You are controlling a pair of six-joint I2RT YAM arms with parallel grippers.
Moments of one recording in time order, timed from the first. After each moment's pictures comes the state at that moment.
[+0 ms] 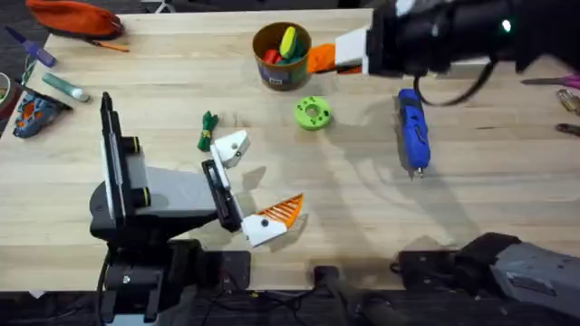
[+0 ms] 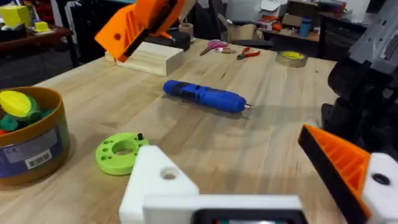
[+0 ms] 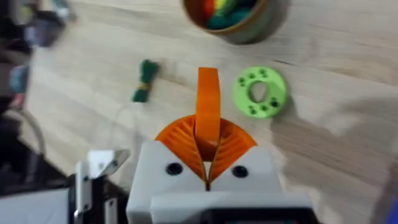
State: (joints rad) left arm 0.03 0.01 0.01 -0.13 1.19 0.06; right arm 0.49 1.29 1.21 -0.68 -0.31 0.44
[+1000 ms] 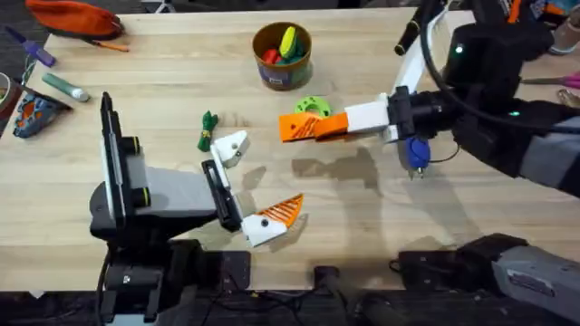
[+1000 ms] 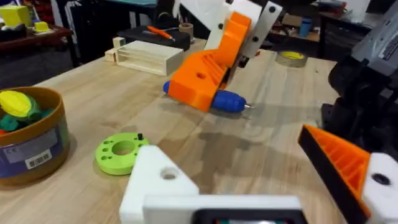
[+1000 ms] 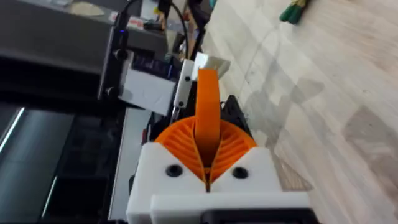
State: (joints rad) left arm 0.03 0.01 0.01 -0.13 1.19 0.06; right arm 0.31 1.23 0.60 0.12 -1.26 0.71
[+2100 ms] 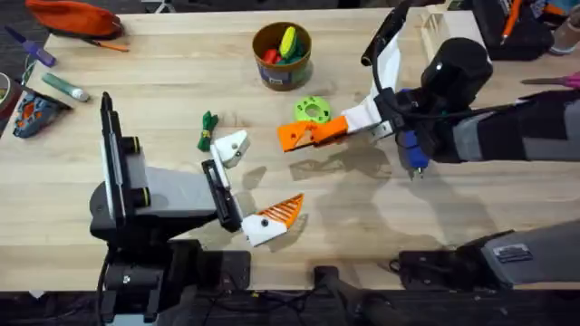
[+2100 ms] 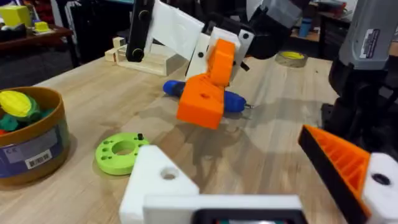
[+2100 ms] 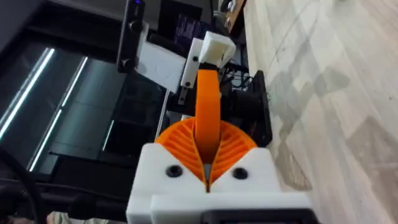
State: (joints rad) left arm 0.03 0.01 0.01 -0.13 1.19 0.06; right arm 0.28 1.65 0.53 1.05 -1.56 1.18
